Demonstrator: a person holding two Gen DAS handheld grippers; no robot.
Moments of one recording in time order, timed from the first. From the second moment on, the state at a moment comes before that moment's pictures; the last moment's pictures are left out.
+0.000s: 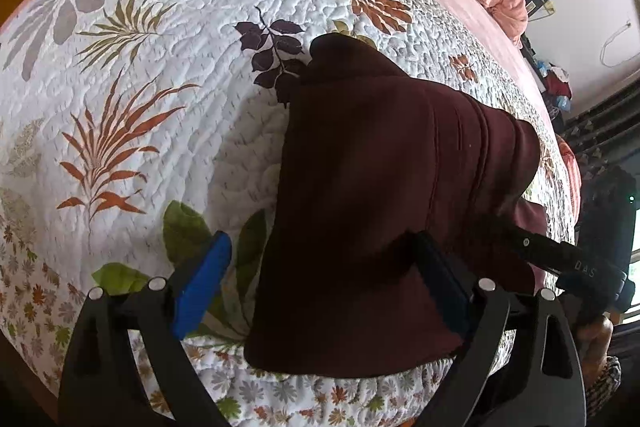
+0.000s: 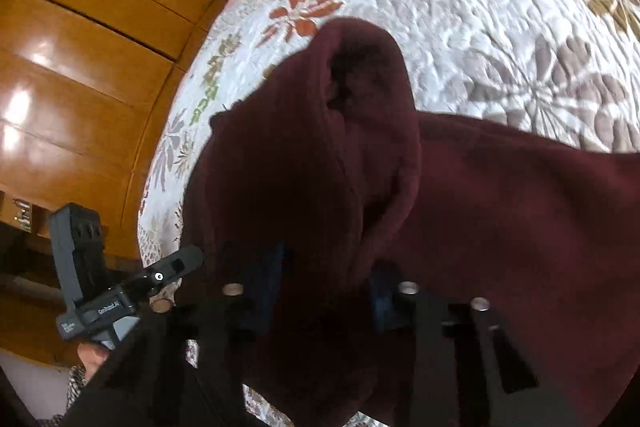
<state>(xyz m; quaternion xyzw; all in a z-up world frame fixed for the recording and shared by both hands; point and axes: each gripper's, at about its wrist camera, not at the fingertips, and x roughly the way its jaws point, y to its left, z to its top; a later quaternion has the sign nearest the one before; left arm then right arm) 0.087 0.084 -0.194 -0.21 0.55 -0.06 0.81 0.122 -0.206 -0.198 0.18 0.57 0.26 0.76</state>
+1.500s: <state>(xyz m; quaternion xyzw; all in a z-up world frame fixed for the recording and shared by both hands) 0.090 -0.029 -0.170 -0.12 0.56 -0.11 0.82 0.080 -0.401 -0.159 0.20 0.52 0.15 0.81</state>
